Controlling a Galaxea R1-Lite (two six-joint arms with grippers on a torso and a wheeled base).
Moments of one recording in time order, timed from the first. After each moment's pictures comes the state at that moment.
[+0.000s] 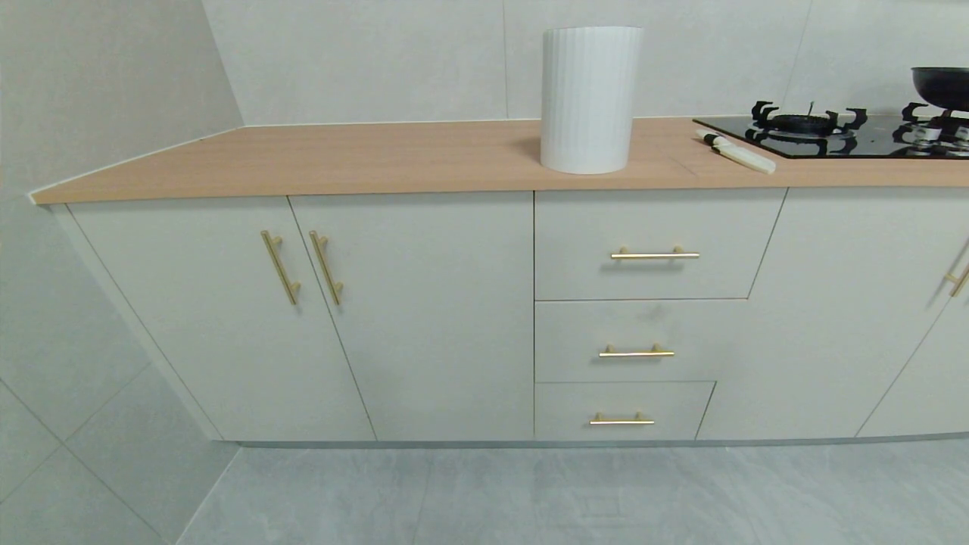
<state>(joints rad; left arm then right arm) 0.00 0.00 0.00 0.00 -0.03 0.01 0.00 0.00 0.00 0.00 0.01 0.01</state>
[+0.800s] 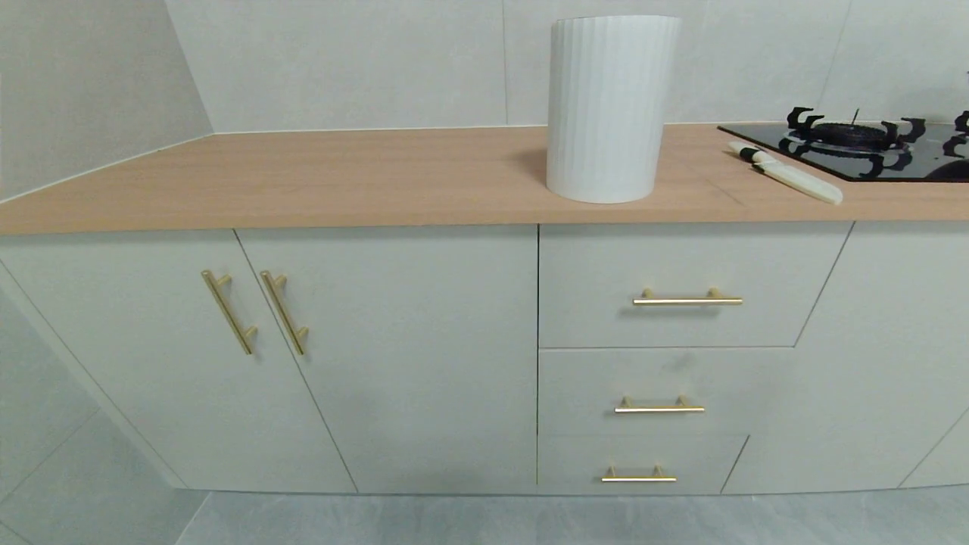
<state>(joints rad) 0.00 0.00 0.00 0.00 -0.03 0.01 0.00 0.00 0.00 0.00 0.01 0.01</state>
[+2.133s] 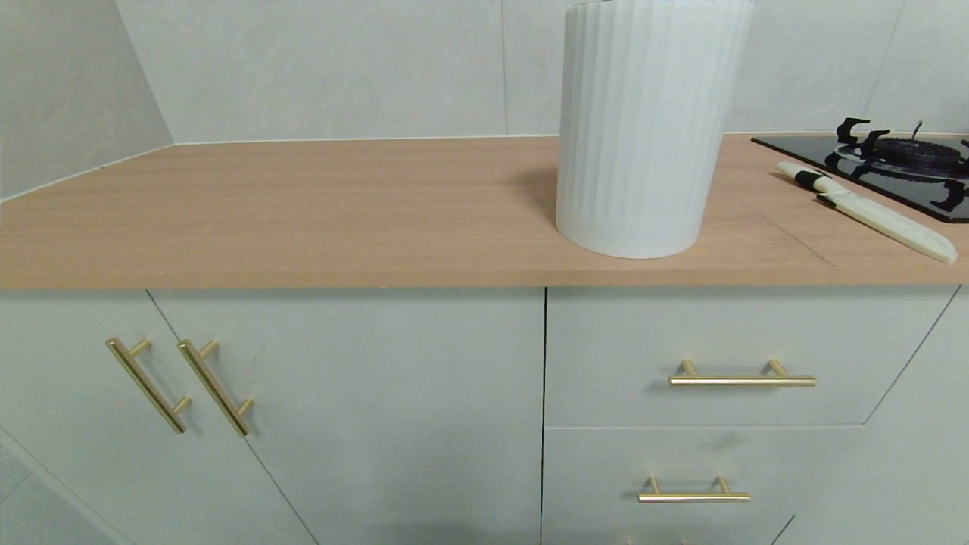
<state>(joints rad) 0.00 0.00 0.00 0.00 -0.02 0.01 0.00 0.00 0.00 0.00 0.01 0.01</state>
